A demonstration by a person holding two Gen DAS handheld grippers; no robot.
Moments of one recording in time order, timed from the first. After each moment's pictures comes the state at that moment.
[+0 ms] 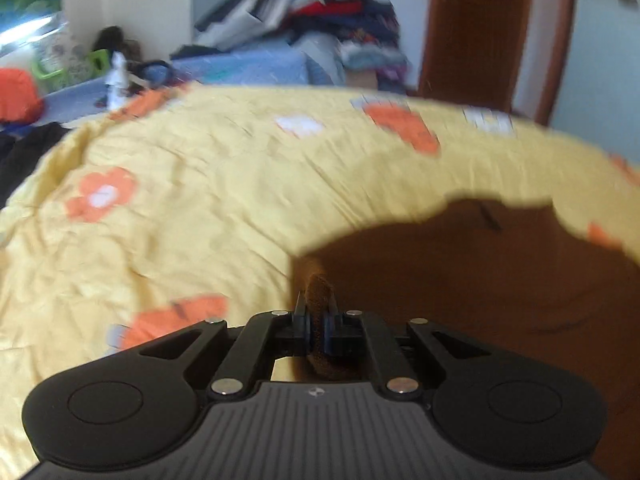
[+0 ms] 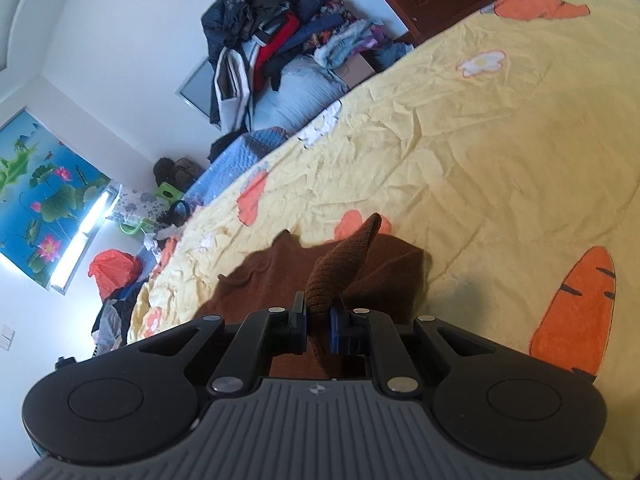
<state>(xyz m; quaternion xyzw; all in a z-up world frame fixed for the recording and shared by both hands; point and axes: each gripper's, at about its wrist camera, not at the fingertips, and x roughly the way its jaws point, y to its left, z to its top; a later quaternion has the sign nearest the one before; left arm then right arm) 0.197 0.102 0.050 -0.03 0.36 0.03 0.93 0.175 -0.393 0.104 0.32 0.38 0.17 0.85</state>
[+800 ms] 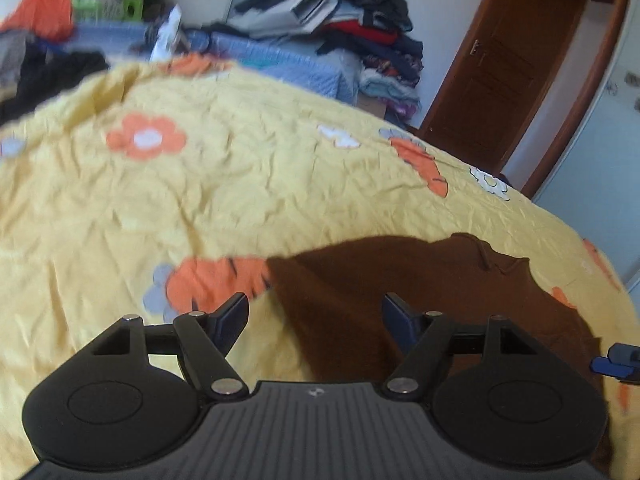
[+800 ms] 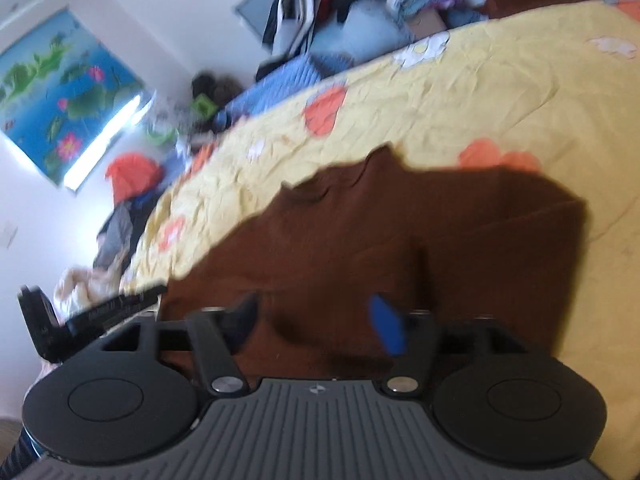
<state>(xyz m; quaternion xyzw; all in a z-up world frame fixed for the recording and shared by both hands) 0.158 0.161 0.039 -0.19 0.36 0.01 0.91 0.188 -0.286 0.095 0.22 0.42 0.25 0.84</state>
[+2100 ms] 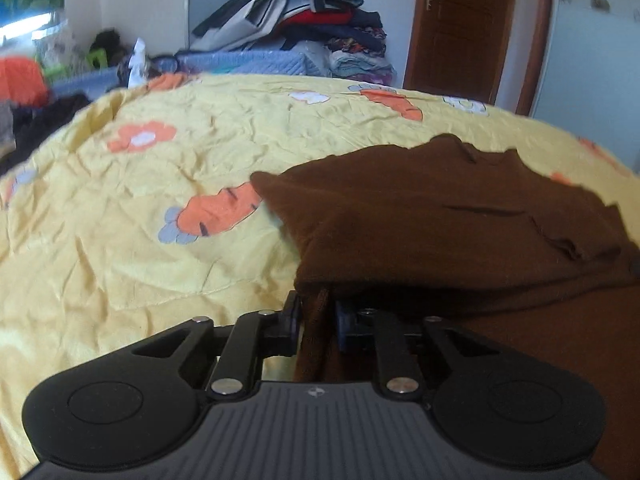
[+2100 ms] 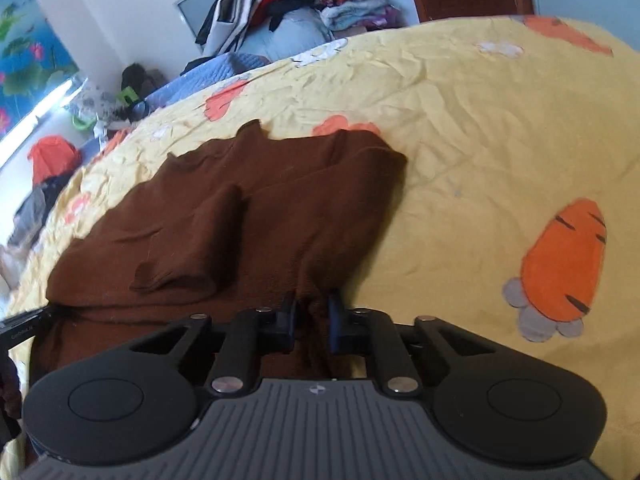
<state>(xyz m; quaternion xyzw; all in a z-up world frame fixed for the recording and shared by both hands) 0.093 0.122 0.010 -0.04 0.35 0.00 0.93 0.144 -0.339 0.066 0.14 0.43 0.14 0.88</state>
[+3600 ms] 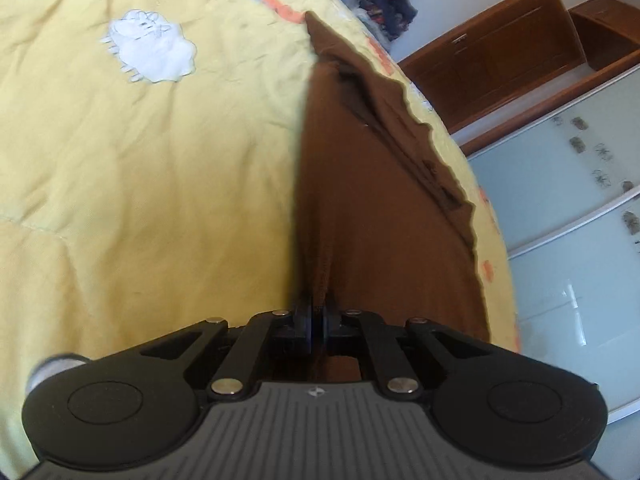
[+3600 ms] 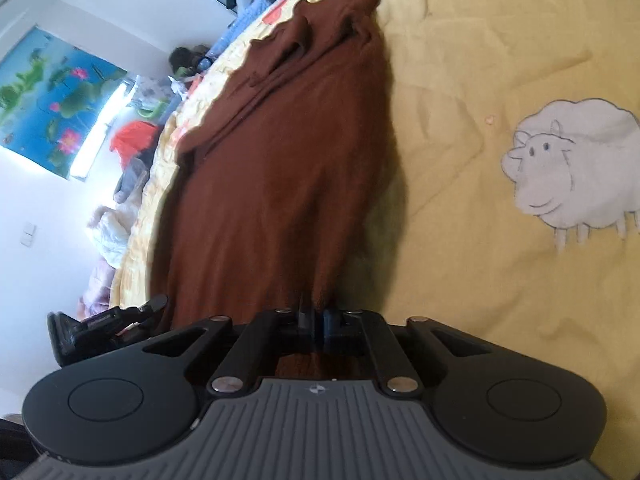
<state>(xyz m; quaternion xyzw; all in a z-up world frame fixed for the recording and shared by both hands) -0.119 0.150 -0.017 -0.38 0.41 -0.08 0.82 -0.086 -0.372 0.061 0.29 0.51 0.24 0.78</state>
